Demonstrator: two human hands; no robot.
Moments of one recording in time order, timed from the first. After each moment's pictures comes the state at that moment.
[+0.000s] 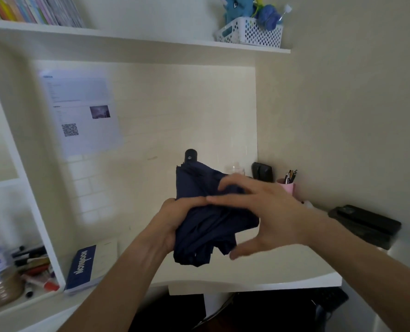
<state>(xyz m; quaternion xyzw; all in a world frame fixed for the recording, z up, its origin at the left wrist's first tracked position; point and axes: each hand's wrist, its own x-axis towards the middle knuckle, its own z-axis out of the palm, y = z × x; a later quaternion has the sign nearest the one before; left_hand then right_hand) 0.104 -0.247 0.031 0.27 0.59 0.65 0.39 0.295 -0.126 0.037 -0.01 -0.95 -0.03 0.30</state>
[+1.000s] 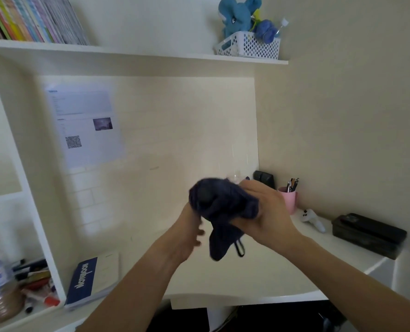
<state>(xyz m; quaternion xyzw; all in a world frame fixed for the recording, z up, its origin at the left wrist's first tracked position) 0.088 -0.216 0.021 0.33 0.59 0.63 0.37 0.259 -0.125 0.024 -0.09 -0.83 0.08 0.55</state>
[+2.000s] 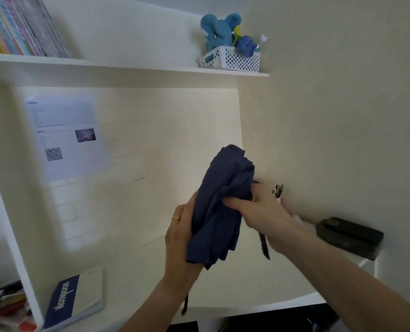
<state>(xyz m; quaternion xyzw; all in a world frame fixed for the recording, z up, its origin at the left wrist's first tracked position) 0.120 -0.212 -0.019 0.58 0.55 0.59 -0.13 0.284 -0.138 0.062 -0.24 -0.71 0.51 0.42</state>
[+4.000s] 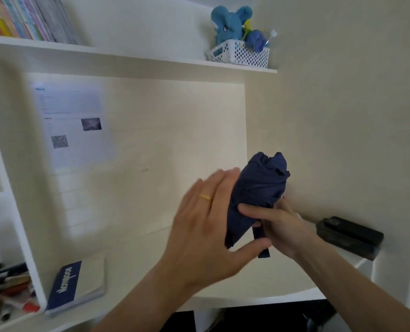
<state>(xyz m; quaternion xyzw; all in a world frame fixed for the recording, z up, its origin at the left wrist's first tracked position) 0.174 -0.265 0.038 0.66 0.57 0.35 -0.34 0.297 -0.124 0.027 -0.03 -0.61 0.69 0.38</state>
